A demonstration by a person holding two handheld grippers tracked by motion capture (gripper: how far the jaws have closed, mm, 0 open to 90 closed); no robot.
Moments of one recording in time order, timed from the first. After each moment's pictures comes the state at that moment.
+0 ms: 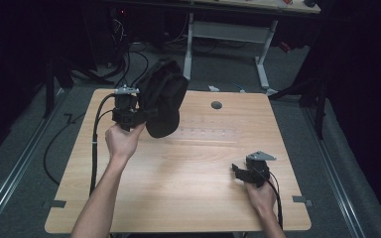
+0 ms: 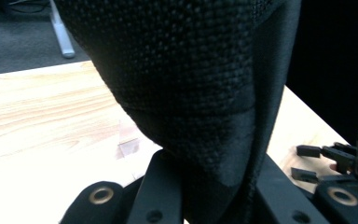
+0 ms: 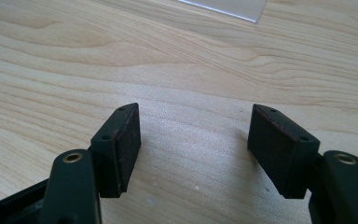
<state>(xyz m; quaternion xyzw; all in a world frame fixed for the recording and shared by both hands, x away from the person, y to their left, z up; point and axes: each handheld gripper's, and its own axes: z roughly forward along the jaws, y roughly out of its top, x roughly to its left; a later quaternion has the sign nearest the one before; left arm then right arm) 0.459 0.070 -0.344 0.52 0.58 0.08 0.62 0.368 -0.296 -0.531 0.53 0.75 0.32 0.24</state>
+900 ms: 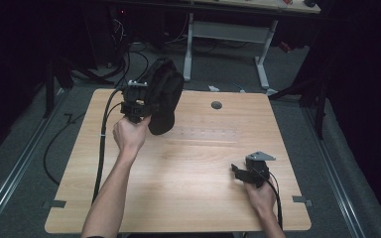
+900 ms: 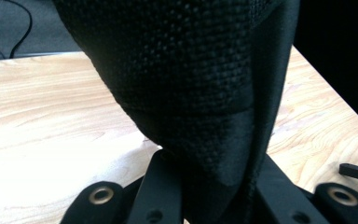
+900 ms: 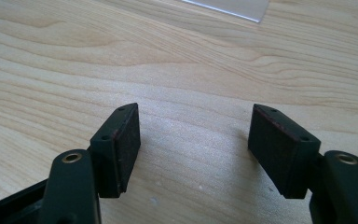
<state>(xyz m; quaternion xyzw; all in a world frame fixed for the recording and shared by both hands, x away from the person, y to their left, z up) 0.491 0.053 -0.353 0.51 0.63 0.13 0.57 0.367 -0.295 -0.531 0.53 0.75 0.32 0.23</state>
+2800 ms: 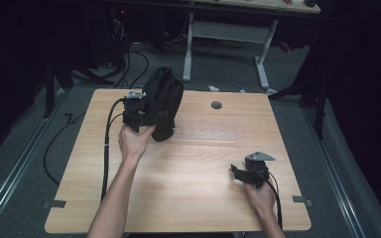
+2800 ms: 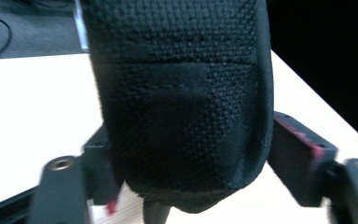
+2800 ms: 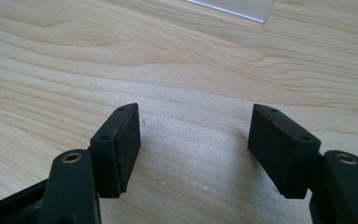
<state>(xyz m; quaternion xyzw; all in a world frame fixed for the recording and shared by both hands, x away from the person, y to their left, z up) 0.484 0.057 -0.384 0.49 0.60 0.11 0.62 0.367 -0.294 -0.531 0.52 0.75 0.32 0.23</state>
